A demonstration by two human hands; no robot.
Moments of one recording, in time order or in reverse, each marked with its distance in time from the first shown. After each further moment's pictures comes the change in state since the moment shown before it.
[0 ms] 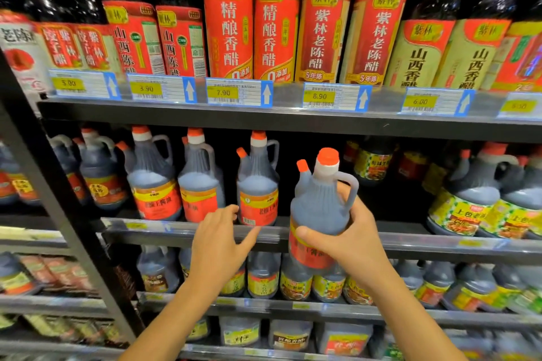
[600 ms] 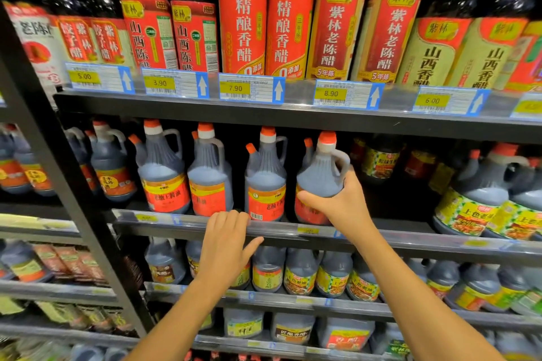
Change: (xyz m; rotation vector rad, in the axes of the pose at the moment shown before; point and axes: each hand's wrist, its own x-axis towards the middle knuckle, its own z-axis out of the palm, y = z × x) left_hand -0.008 -0.022 0.021 0.262 0.015 0.207; right_hand 0.070 0.043 -0.001 -0.175 0.122 -0.028
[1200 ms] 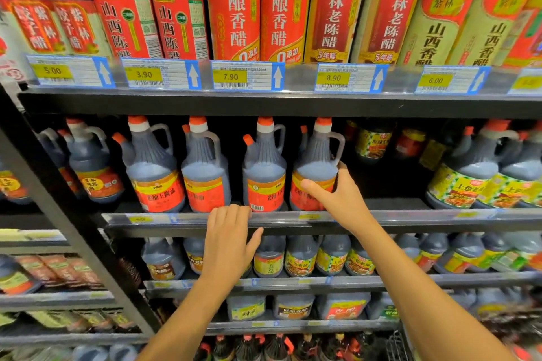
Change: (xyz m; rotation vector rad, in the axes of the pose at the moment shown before) left_hand -0.002 -0.003 -0.004 -0.123 -0.033 -0.017; right_hand -0.009 0.007 0.009 -0.188 -0.010 0.276
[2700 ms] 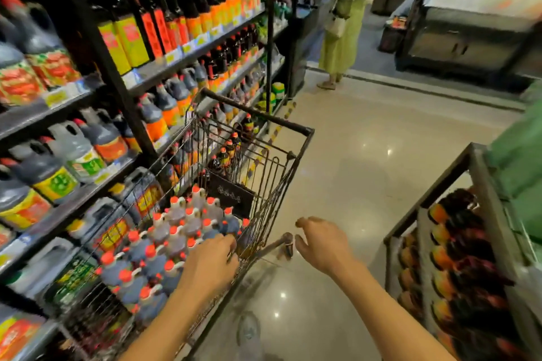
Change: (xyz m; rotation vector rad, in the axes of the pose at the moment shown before) left_hand -0.304 0.688 0.097 -0.366 -0.866 0.958; right_hand -0.634 0.268 -0.492 -0.907 0.324 0.922
